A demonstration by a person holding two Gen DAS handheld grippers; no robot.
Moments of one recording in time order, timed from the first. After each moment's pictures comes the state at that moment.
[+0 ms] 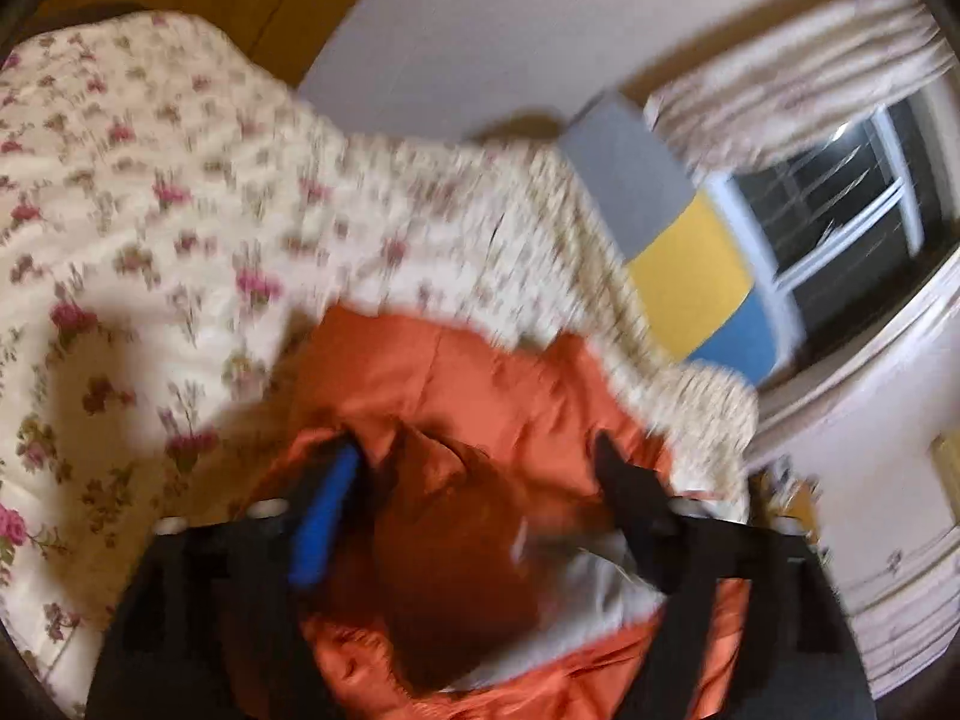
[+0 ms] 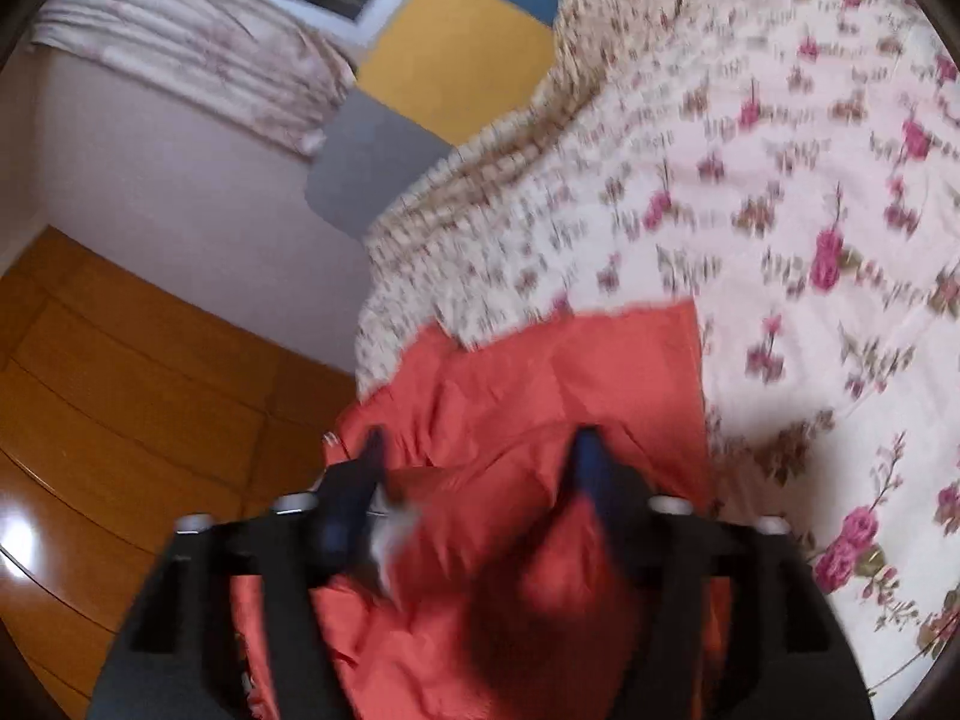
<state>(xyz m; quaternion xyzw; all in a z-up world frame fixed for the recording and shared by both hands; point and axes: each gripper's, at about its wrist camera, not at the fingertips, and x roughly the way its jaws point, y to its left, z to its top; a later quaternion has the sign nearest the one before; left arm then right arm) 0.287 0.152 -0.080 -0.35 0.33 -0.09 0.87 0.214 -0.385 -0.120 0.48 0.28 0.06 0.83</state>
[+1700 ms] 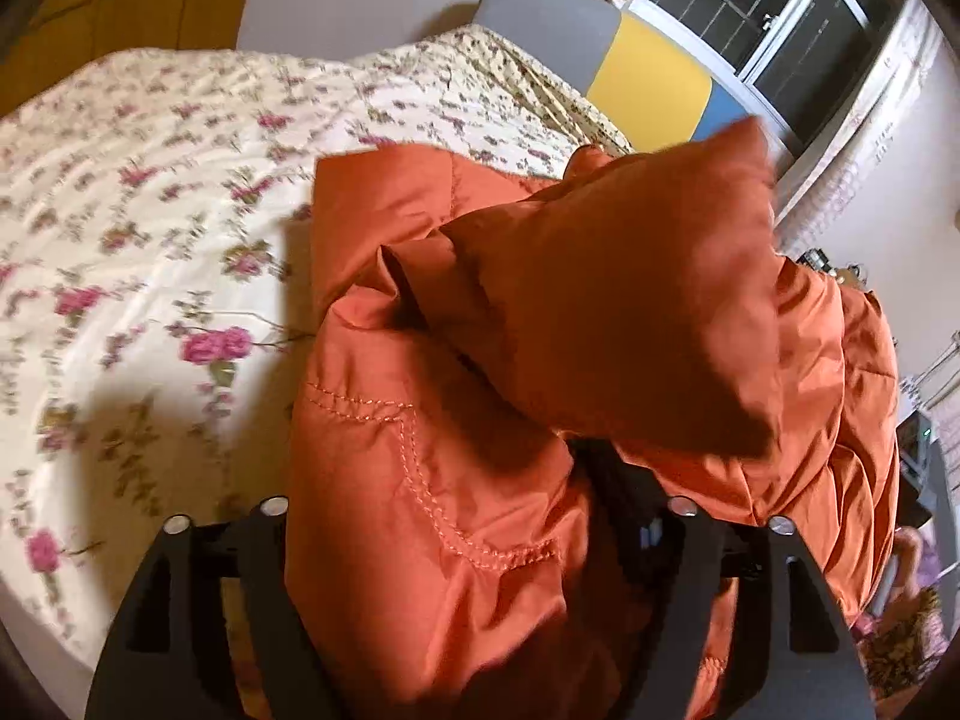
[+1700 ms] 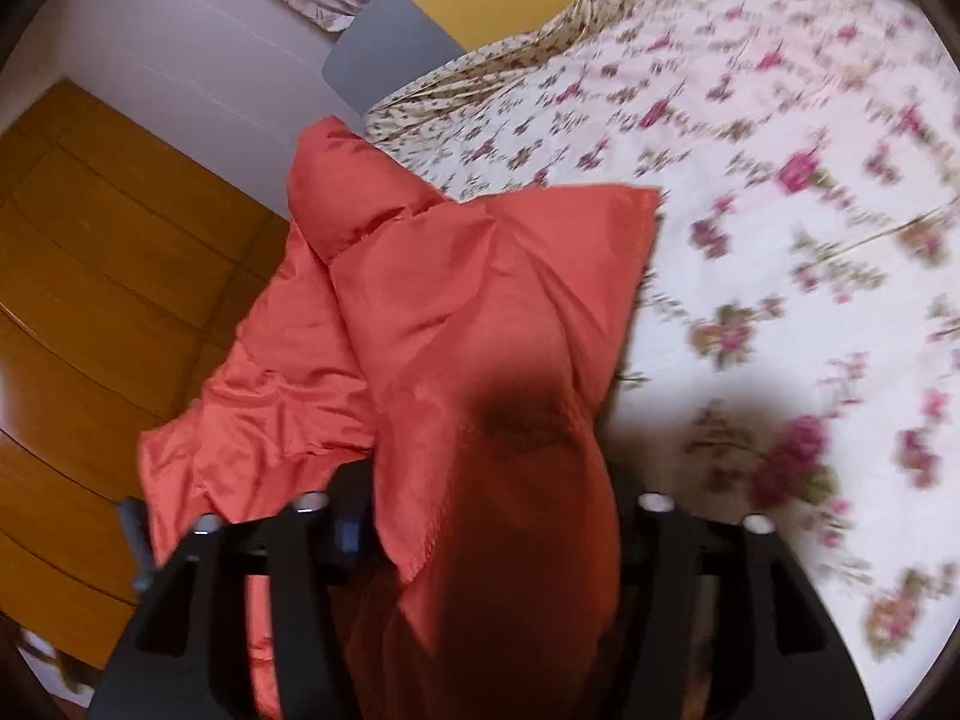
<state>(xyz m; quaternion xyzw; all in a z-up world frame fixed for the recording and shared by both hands) 0.148 0.107 -0.128 -0.13 0.43 -0.15 0.88 0.104 -0.376 -0.166 0.33 0.39 0.09 0.85</state>
